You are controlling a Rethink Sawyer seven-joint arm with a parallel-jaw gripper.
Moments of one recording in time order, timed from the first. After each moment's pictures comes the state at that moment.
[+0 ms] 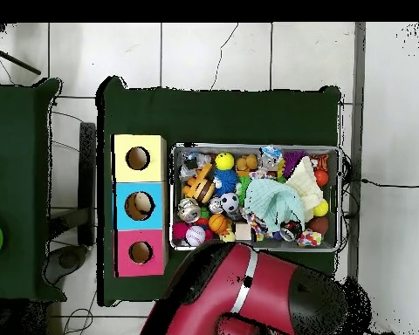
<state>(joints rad) -0.35 -0.04 -0.13 2.23 -0.04 -1.32 1.22</state>
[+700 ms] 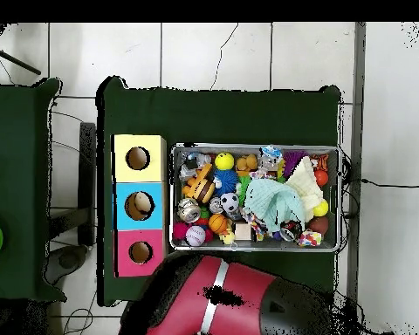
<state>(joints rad) -0.26 -0.16 -0.18 2.26 -0.02 -1.02 1.22</state>
